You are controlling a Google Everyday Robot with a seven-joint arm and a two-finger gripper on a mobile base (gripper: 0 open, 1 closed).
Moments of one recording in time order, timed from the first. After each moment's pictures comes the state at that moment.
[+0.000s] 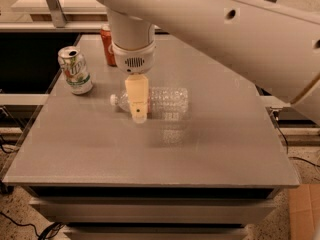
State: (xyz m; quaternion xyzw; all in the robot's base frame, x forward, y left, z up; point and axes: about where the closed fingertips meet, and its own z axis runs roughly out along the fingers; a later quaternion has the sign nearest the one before) arm 0.537 0.048 0.883 -0.74 0.67 -0.05 0.06
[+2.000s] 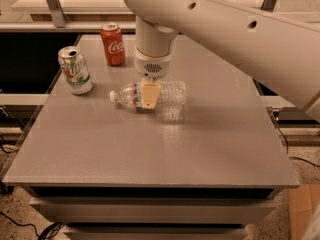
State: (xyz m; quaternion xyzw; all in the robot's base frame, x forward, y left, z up) arm 0.562 0.025 0.850 -0.71 0.70 0.00 0.09
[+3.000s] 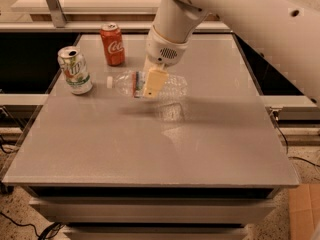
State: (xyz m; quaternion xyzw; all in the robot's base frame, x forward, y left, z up) arm 0.567 0.029 0.882 -0.72 0.67 0.09 0.16
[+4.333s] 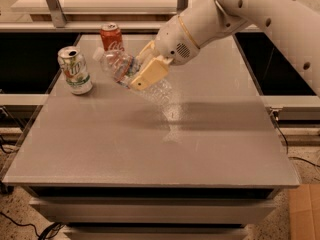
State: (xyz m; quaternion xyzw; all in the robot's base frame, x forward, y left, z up) arm 0.547 0.049 0.927 -0.66 0.62 0.30 0.31
